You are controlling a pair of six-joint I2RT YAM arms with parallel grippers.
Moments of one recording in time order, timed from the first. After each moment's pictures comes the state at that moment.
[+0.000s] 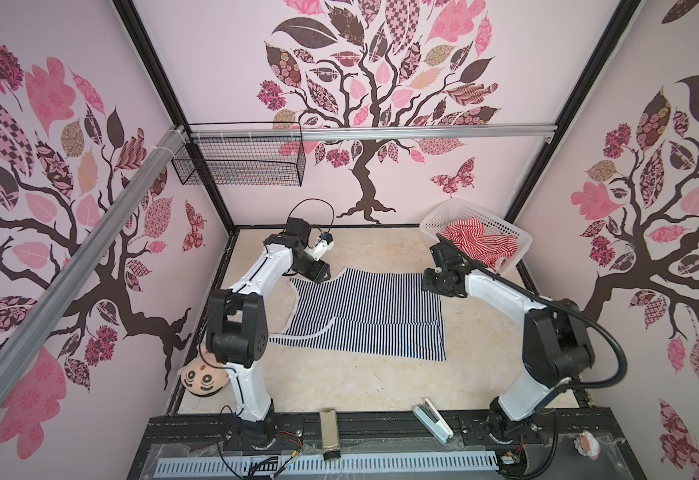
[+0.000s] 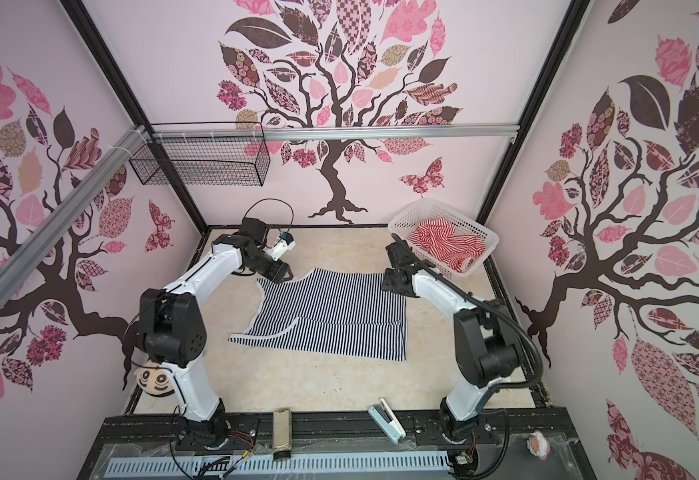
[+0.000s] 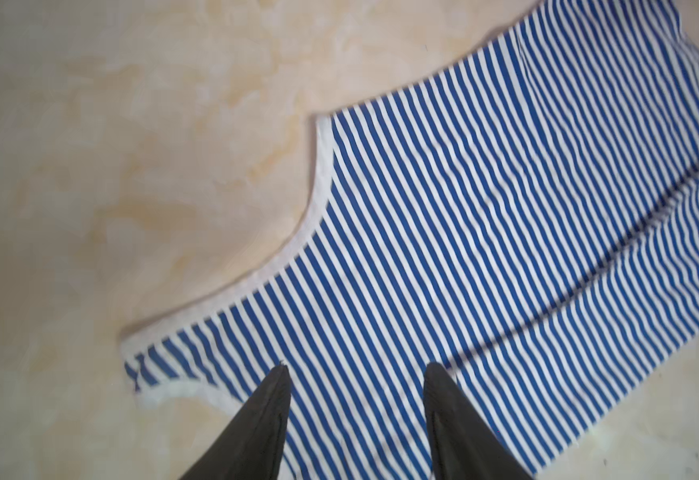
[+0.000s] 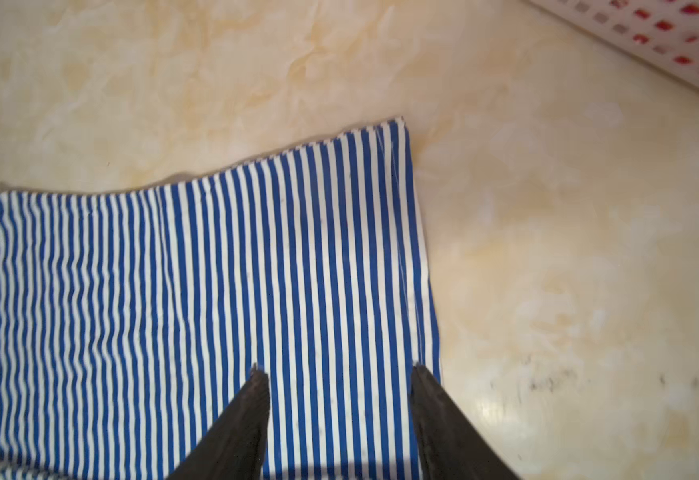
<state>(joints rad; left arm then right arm) -0.19 1.96 1.67 -0.84 0.33 0.36 0.32 1.77 1.26 -0.55 0.10 0.53</state>
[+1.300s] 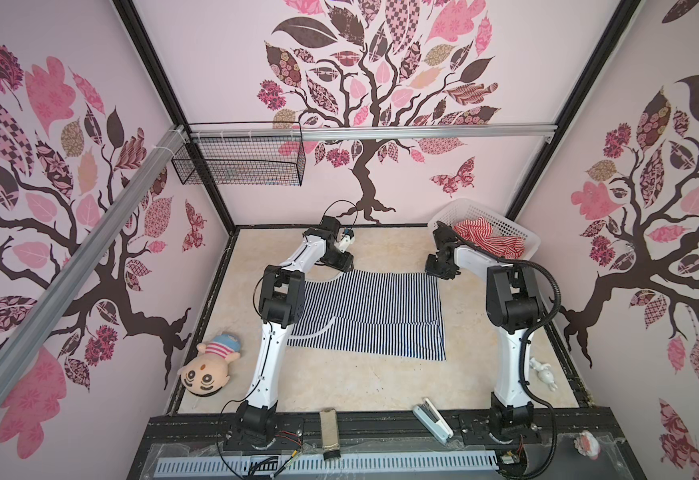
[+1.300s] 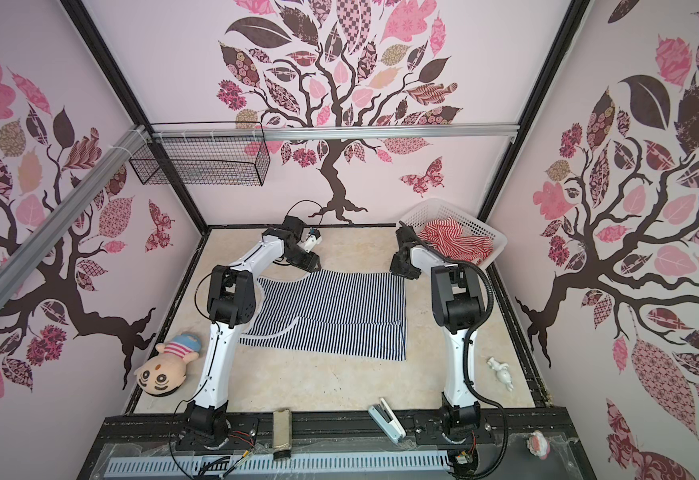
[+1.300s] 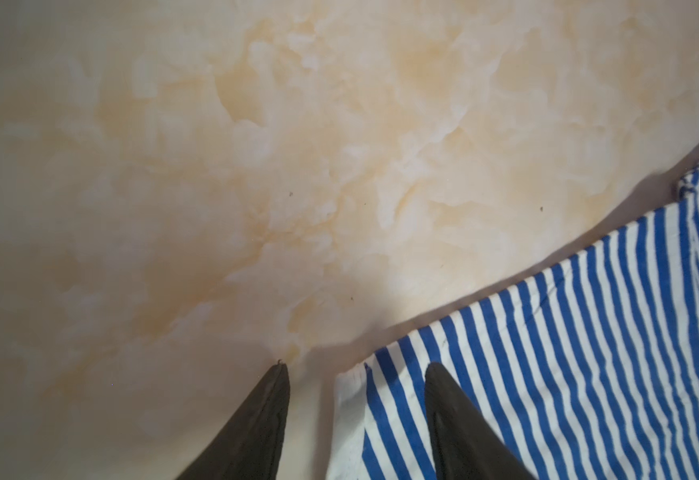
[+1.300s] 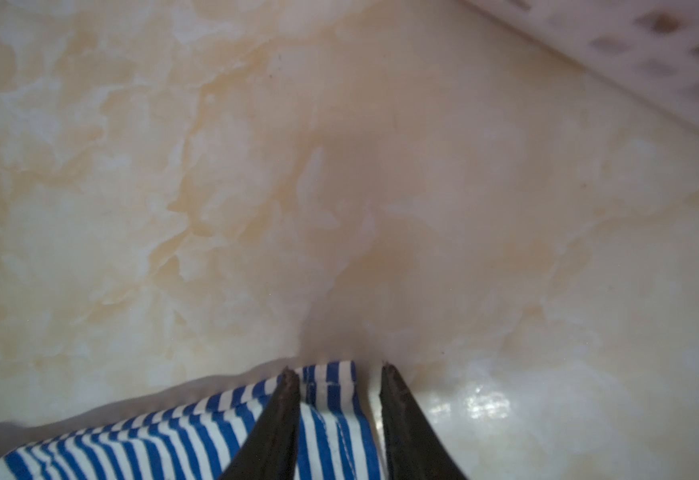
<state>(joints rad) -0.27 2.50 2.20 -0.88 0.29 0.21 0.16 2.19 1.63 -0.59 0.05 0.47</state>
